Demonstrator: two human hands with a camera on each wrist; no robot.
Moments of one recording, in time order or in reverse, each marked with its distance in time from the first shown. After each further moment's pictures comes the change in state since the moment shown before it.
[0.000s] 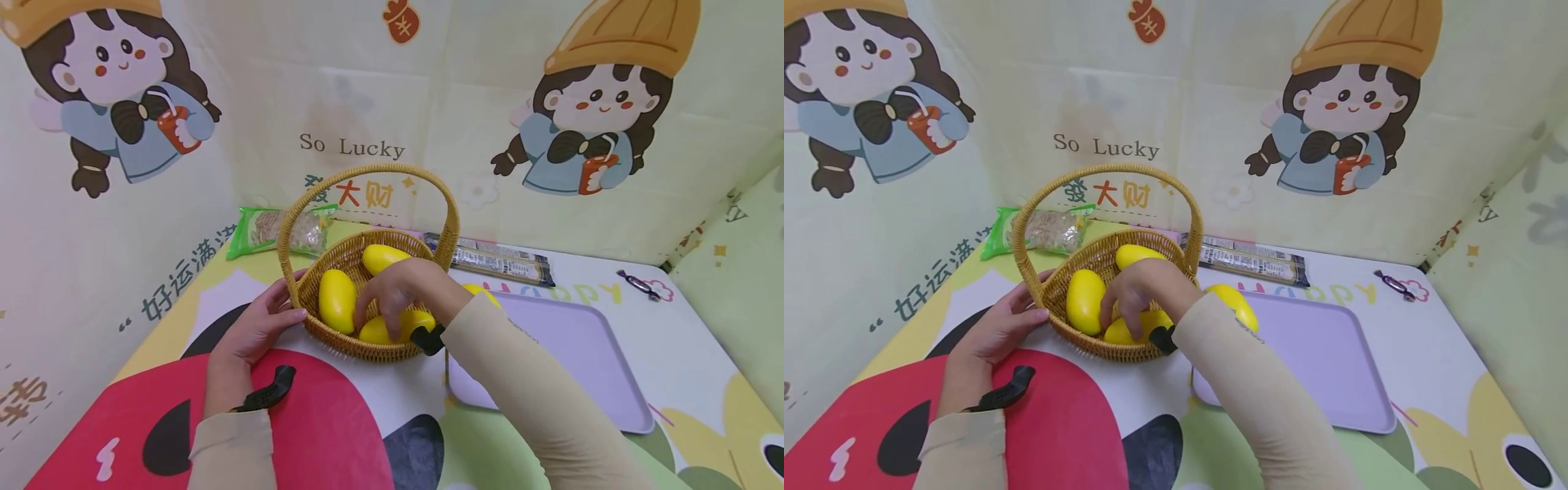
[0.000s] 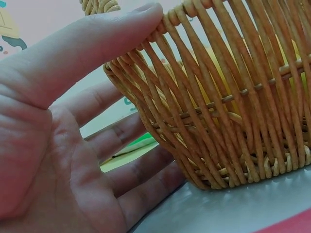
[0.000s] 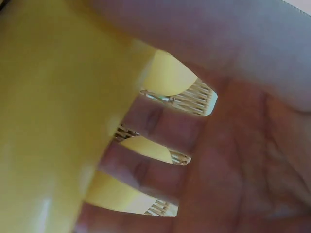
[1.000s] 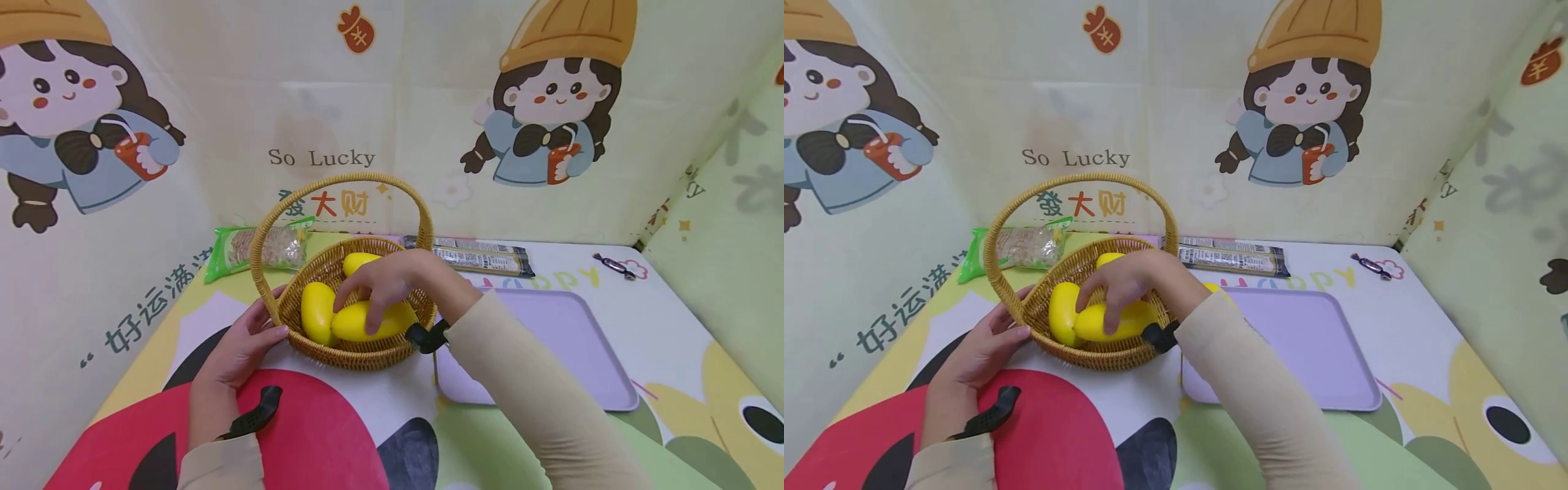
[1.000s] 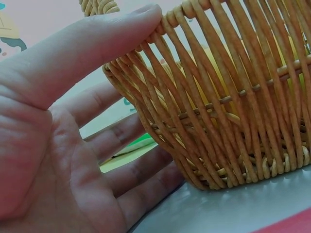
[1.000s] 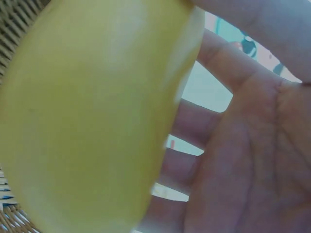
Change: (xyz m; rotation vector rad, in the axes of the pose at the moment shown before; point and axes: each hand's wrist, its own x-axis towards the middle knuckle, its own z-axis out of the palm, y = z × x) left_hand -0.004 0.000 0.006 -0.002 -0.009 -0.008; right_hand -0.031 0.022 -0.002 0.078 0.180 -0.203
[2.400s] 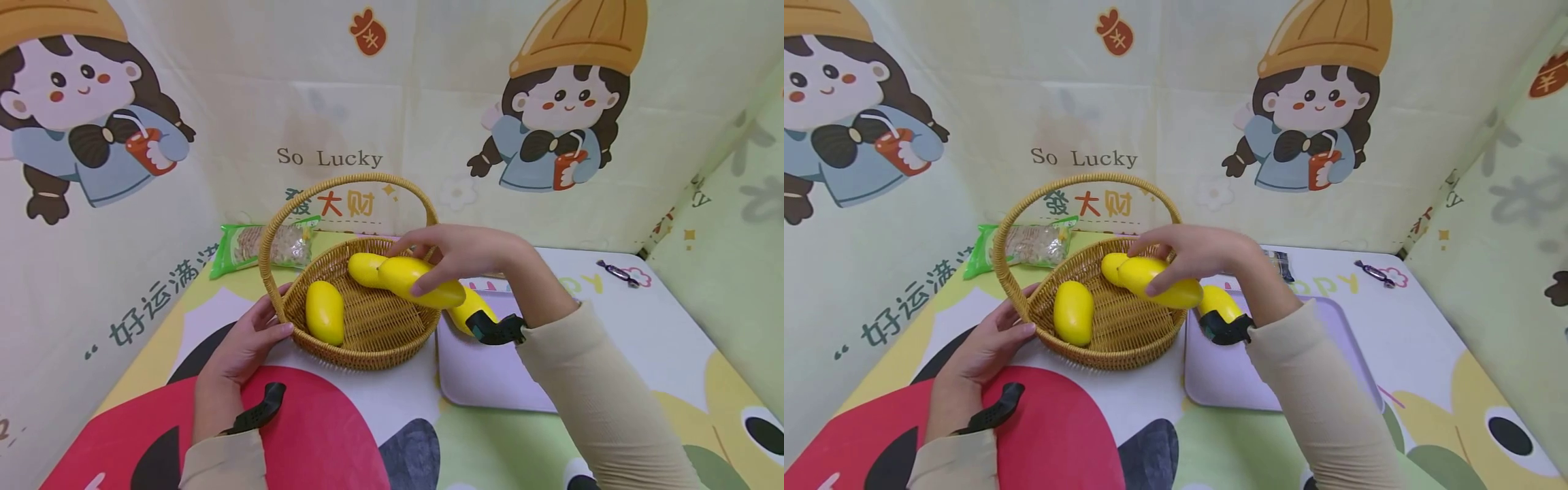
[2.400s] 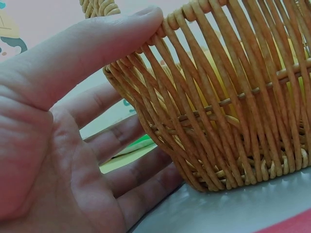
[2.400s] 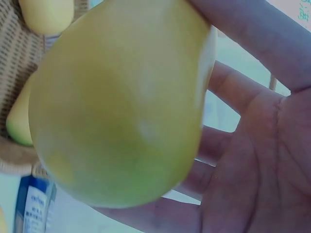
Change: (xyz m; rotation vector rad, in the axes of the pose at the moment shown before) left_hand -0.003 0.005 0.002 0.030 0.016 -0.029; right_hand -0.083 0.034 -0.012 0.192 0.347 -0.023
